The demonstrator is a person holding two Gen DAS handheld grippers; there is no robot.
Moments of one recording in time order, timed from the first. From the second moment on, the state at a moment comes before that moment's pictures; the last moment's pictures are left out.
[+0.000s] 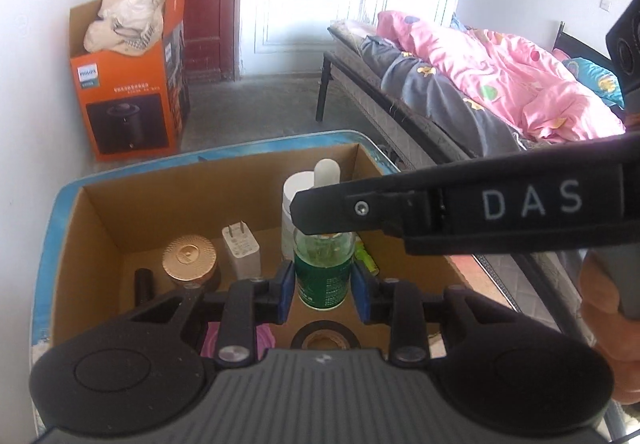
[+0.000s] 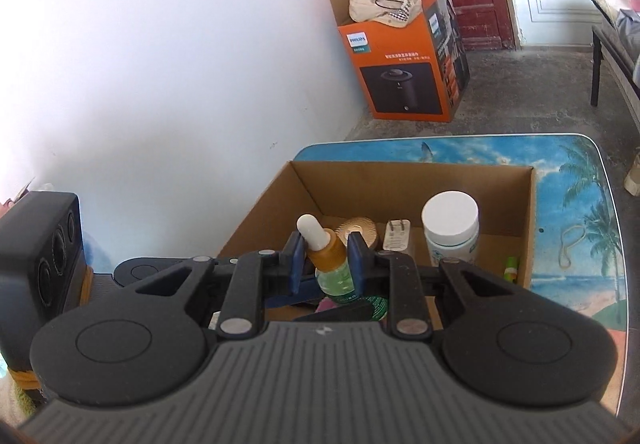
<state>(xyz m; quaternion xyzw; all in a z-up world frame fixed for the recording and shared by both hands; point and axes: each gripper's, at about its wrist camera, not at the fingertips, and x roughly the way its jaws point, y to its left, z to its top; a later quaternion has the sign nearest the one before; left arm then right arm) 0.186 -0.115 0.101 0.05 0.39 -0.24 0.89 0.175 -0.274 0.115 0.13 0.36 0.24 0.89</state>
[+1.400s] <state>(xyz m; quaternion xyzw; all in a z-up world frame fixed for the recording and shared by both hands) 0.149 -0.083 0.114 0.02 0.39 -0.21 0.89 0.122 -0.313 0.107 0.18 0.33 0.19 0.91</state>
